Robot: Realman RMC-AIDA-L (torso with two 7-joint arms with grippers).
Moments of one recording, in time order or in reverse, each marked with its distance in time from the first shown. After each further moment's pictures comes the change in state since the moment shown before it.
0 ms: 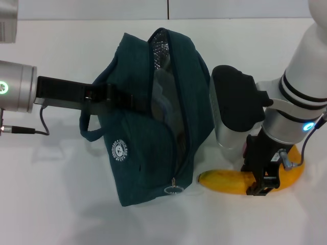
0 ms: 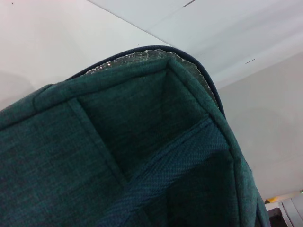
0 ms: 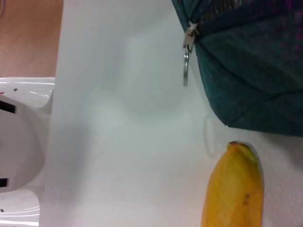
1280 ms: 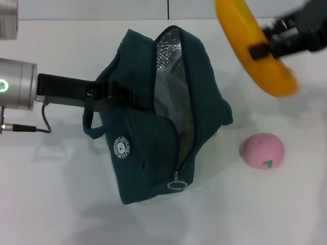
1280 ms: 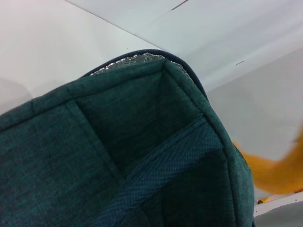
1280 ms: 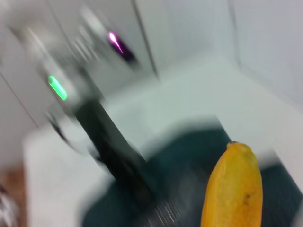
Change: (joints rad) left arm -0.001 0.000 0.002 0.000 -0.026 0.005 0.015; right arm -0.071 -0.049 1.029 -0.227 0.330 -0.329 0.031
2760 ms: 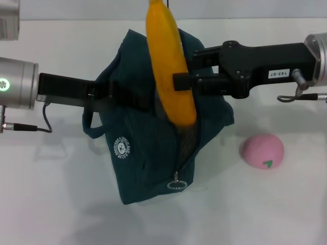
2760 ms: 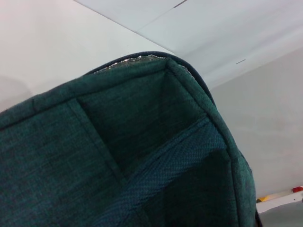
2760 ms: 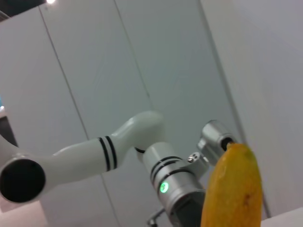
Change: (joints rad) left arm -0.012 0.006 0.000 -0.023 0.003 -0.002 -0.006; right arm -0.081 0.037 -0.314 0.707 0.569 0.293 -0.635
